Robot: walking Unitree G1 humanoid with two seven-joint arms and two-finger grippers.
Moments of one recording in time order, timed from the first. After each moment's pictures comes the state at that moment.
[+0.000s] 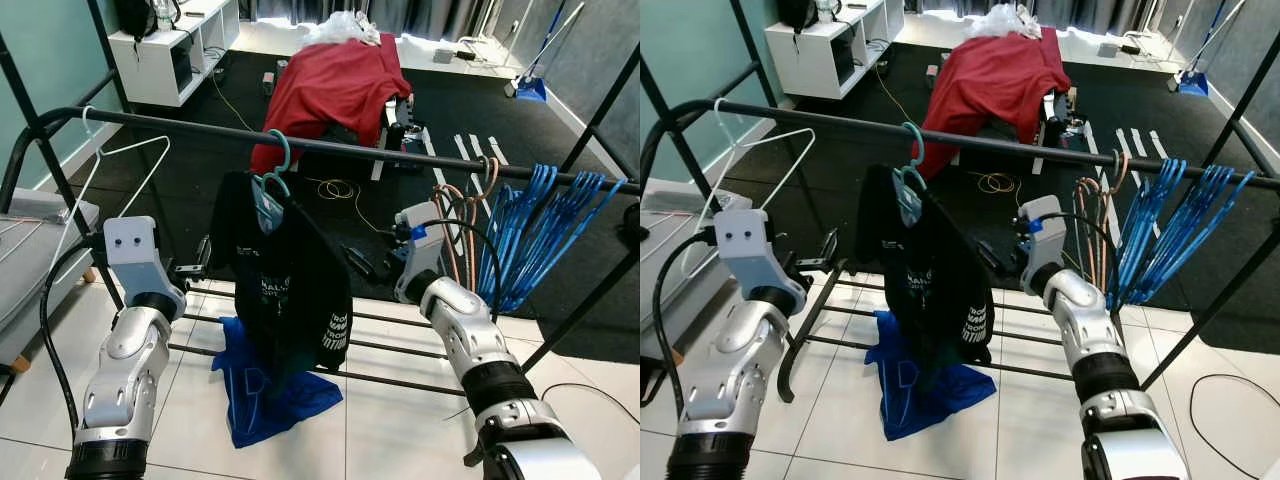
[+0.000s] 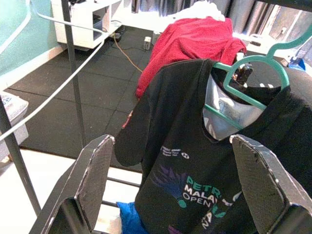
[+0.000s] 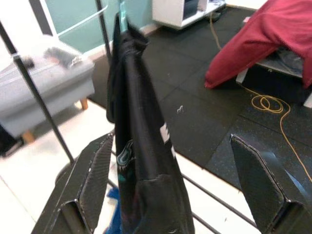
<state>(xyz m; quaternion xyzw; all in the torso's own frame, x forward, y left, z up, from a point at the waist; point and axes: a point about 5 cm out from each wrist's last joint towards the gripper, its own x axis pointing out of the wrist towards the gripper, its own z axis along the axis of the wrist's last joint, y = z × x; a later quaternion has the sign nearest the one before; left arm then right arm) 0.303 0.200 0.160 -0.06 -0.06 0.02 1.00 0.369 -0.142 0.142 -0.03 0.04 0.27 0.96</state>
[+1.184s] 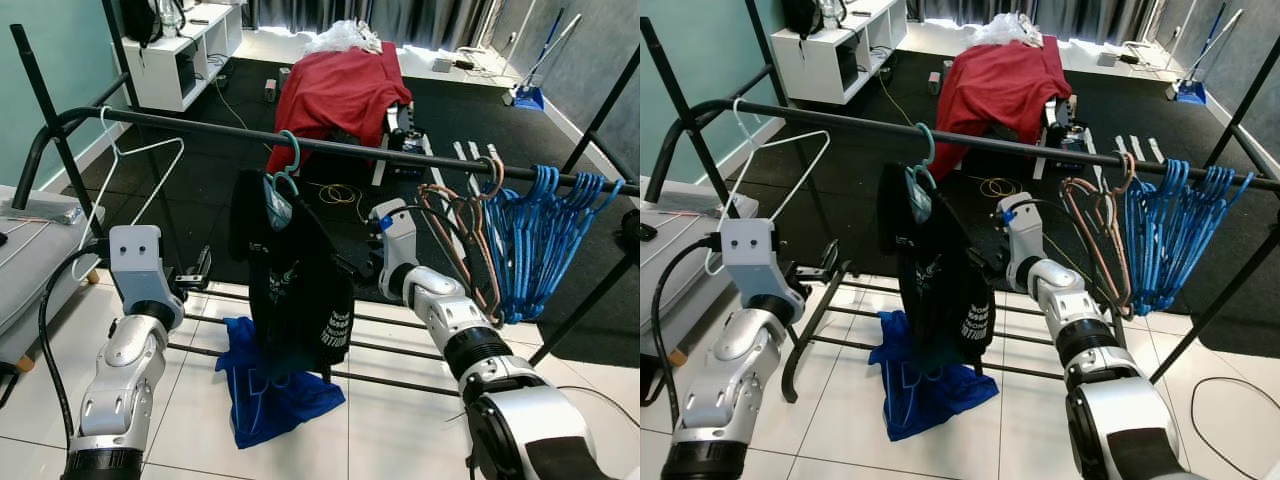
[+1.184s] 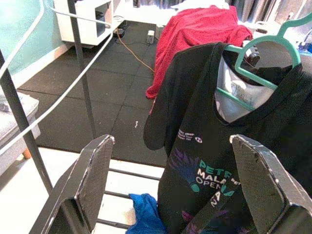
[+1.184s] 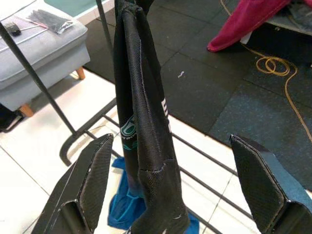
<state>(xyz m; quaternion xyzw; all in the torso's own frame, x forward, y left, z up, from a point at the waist) 0.298 0.203 0.152 -0.03 -0.04 0.02 1.00 0.385 -0.133 0.131 -0.02 0.12 0.24 0.96</state>
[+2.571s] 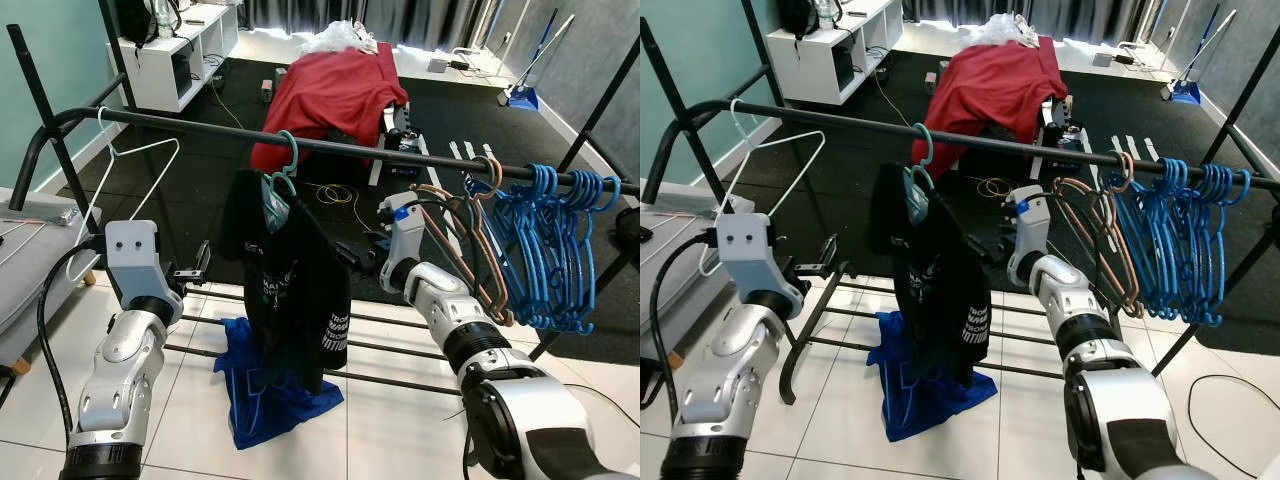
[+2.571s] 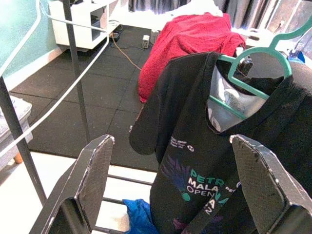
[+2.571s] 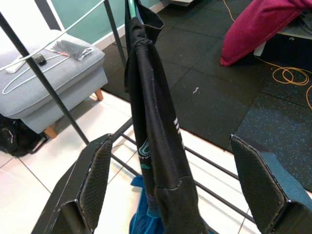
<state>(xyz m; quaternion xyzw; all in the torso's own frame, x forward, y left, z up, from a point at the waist) 0.301 0.204 0.157 -0.04 -0.05 0.02 1.00 0.386 -0.131 0.137 0.03 0.09 0.27 0.96</state>
